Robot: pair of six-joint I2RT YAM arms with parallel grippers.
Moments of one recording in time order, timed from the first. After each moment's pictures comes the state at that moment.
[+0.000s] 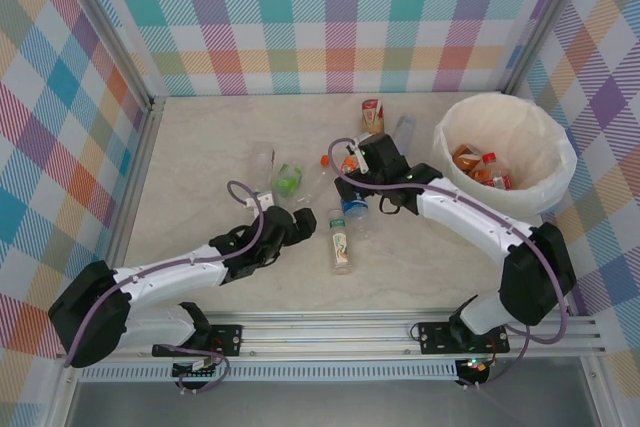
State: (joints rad) left arm -0.85 1.19 0.56 -0.09 -0.37 -1.00; right arm 0.67 1.48 1.14 -0.48 0.17 0.12
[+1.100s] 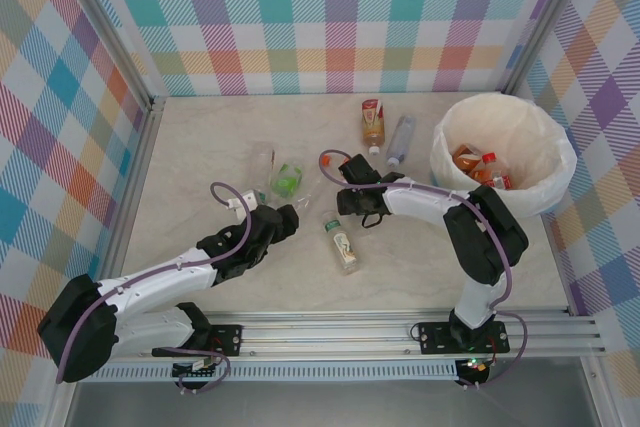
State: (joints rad) left arm -0.80 1.11 0.55 -0.21 -0.48 -0.99; right arm 0.68 1.78 1.09 -0.41 0.15 0.49
